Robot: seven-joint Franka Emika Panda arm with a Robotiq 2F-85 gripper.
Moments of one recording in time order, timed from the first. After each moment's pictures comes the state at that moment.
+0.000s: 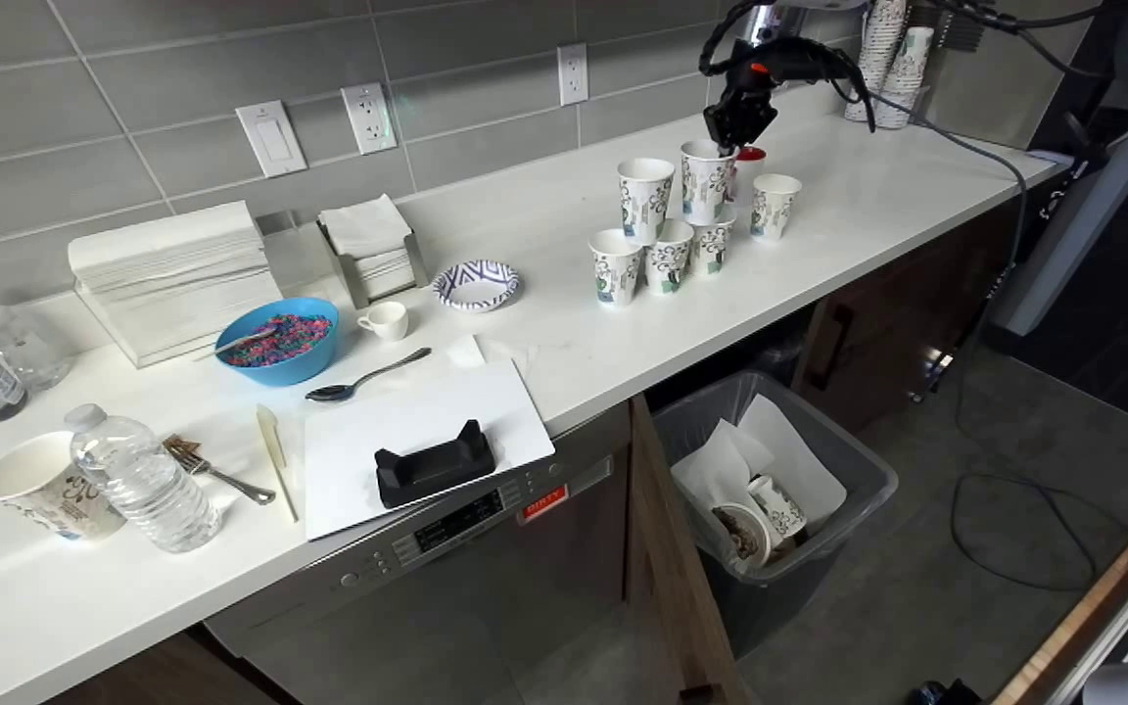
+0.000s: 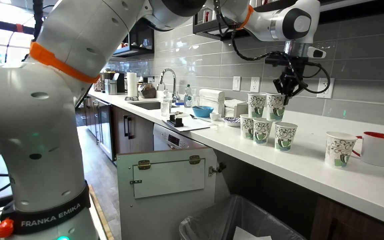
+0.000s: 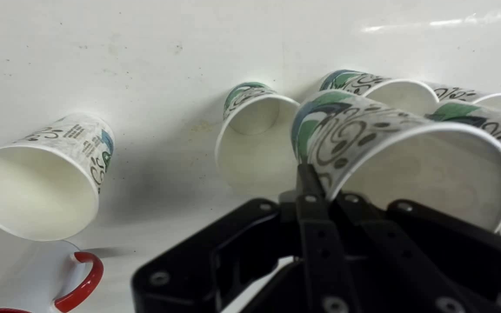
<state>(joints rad) -0.18 0.60 -0.03 -1.14 0.15 1.83 -0.17</state>
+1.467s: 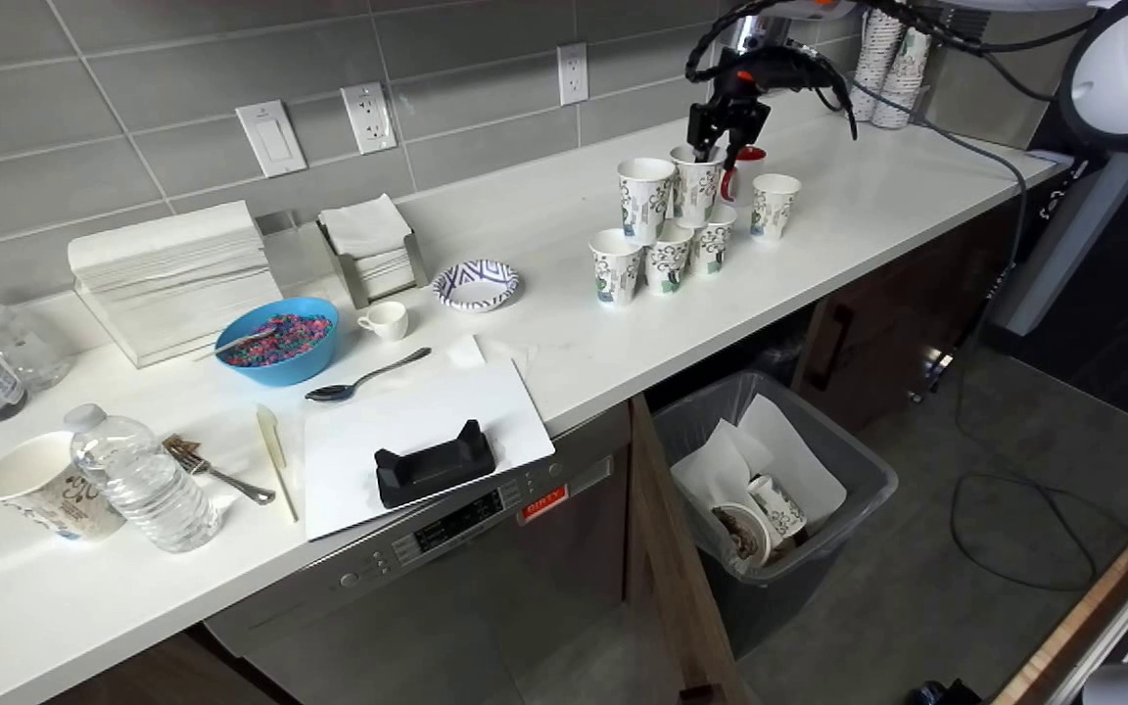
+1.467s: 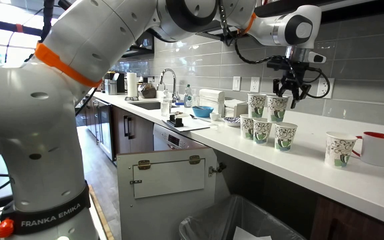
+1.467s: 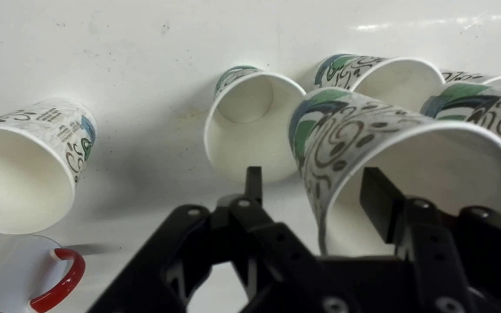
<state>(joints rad) -0.18 0.69 -0.02 -1.02 0.15 1.80 -0.16</state>
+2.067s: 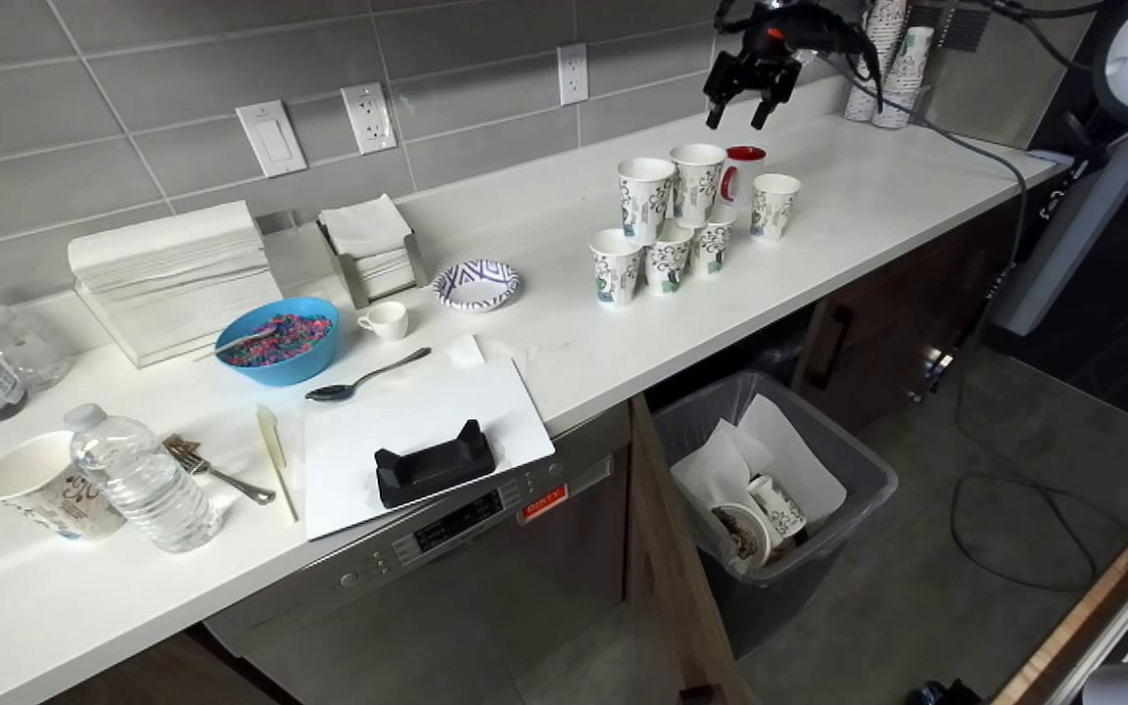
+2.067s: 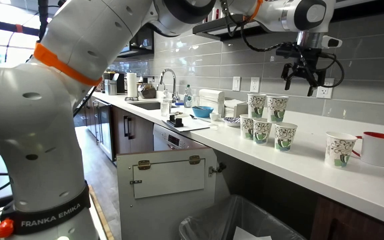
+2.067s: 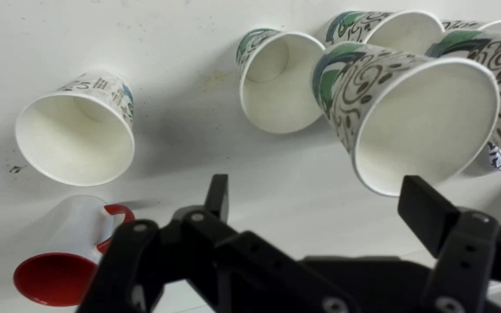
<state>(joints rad) -0.24 0.65 -0.02 -0.99 0.21 1.82 -0.16</state>
